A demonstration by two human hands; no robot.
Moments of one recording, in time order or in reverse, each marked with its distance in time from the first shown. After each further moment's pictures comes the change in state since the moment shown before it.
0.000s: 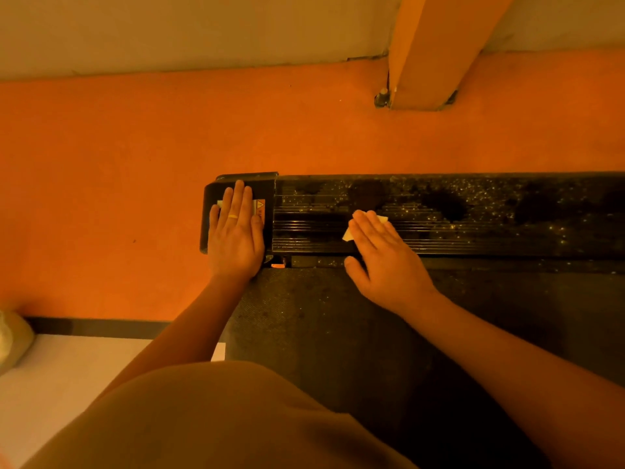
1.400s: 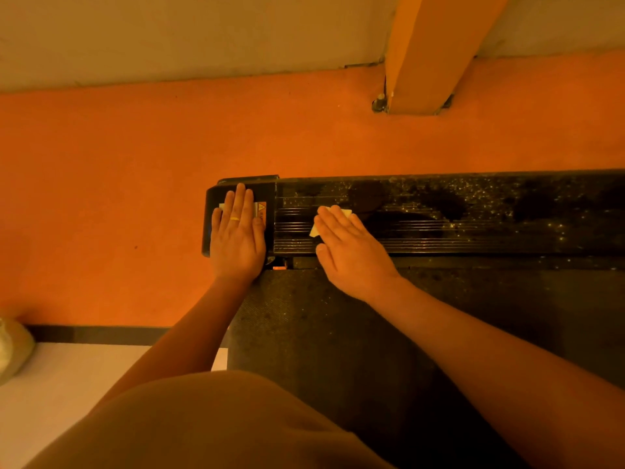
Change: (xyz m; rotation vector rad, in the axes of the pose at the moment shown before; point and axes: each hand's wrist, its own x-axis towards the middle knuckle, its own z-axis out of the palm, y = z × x) left_hand 0.000 0.001 -0.001 0.002 -0.001 0.000; right_hand 0.034 -0.040 0.001 0.049 -0.027 -0.059
